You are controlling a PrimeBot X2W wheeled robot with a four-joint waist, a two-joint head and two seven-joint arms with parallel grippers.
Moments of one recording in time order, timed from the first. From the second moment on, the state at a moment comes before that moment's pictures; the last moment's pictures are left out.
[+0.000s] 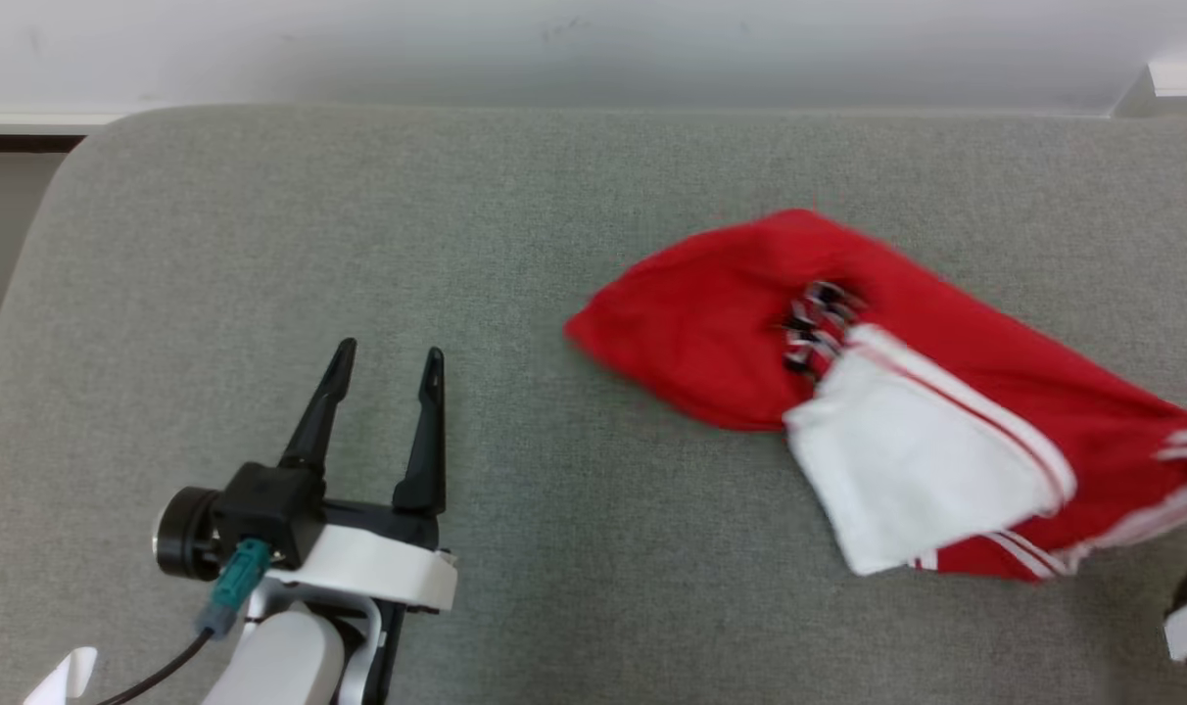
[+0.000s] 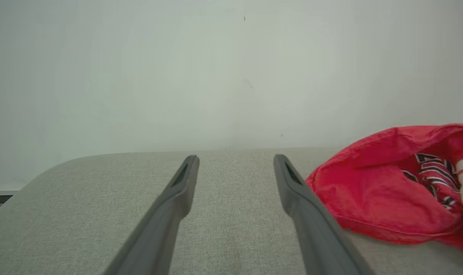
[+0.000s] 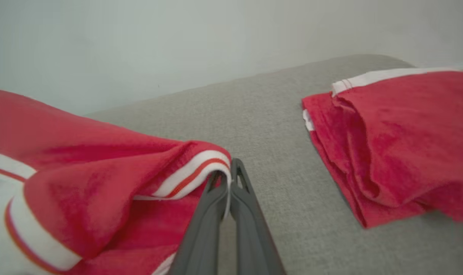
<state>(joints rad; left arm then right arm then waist) -0.32 0.25 -0.37 0.07 -0.29 0.25 -0.26 -0.15 -0.16 -0.21 0.07 0.46 0.13 0.13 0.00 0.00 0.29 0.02</state>
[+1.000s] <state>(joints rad) -0.24 0.27 -0.37 0.07 -0.30 0.27 -0.25 0.05 -0.07 -0.09 -0.19 0.18 0.13 0.01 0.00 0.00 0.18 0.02</state>
